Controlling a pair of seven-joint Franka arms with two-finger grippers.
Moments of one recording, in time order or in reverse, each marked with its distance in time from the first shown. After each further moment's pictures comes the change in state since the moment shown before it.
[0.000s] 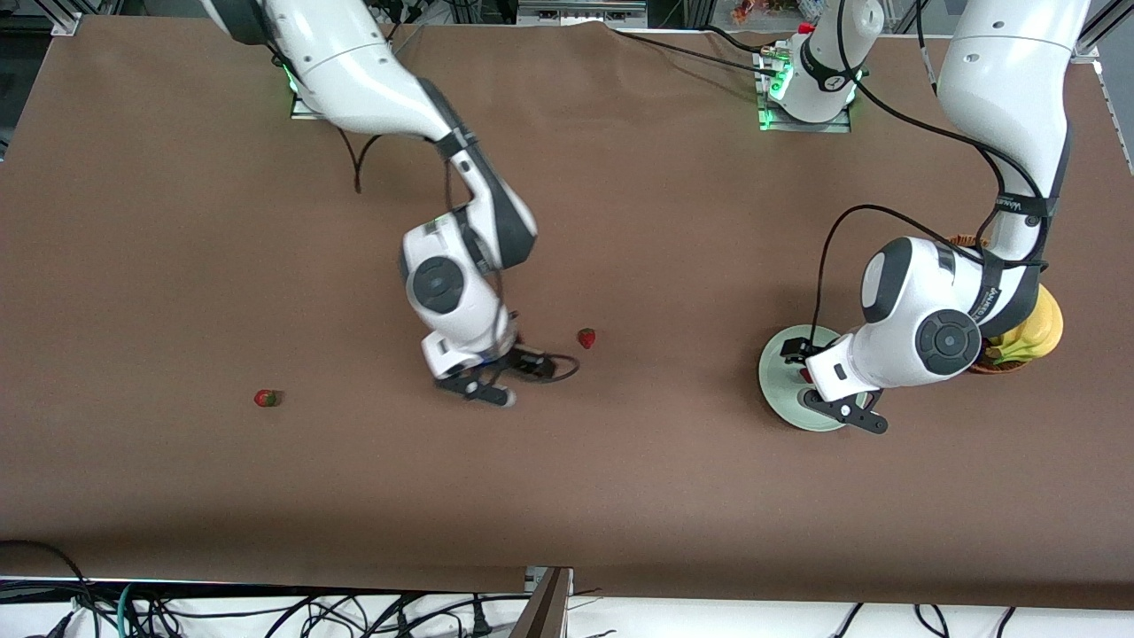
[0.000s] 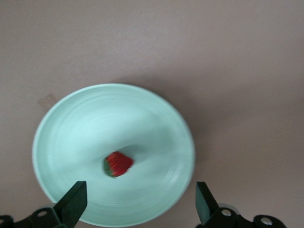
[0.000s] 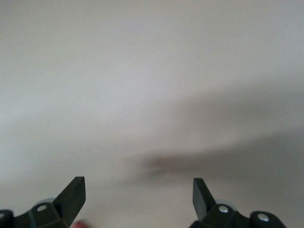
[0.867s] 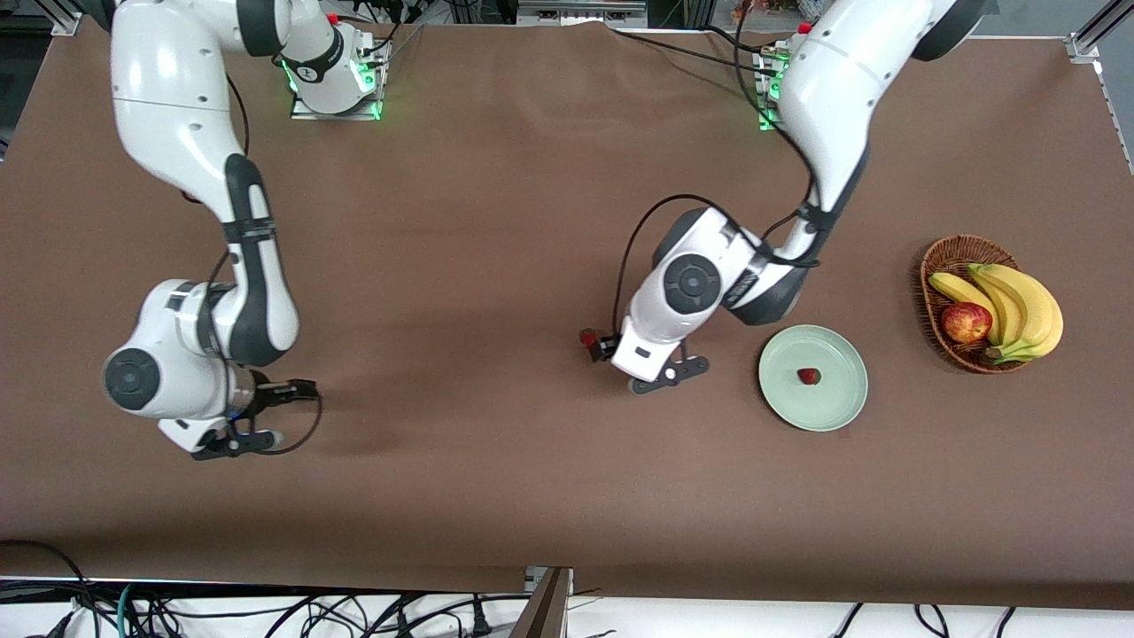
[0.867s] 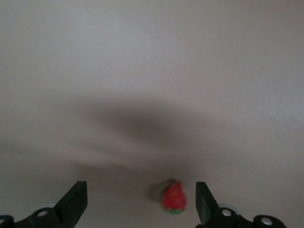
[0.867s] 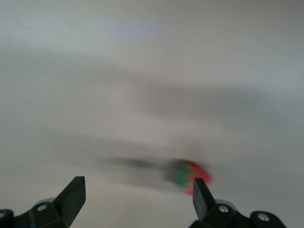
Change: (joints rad) left arm -0.389 0.227 -0.052 0.182 -0.004 0.216 -1.069; right arm -0.359 -0.007 -0.184 -0.077 -0.003 -0.194 -0.923
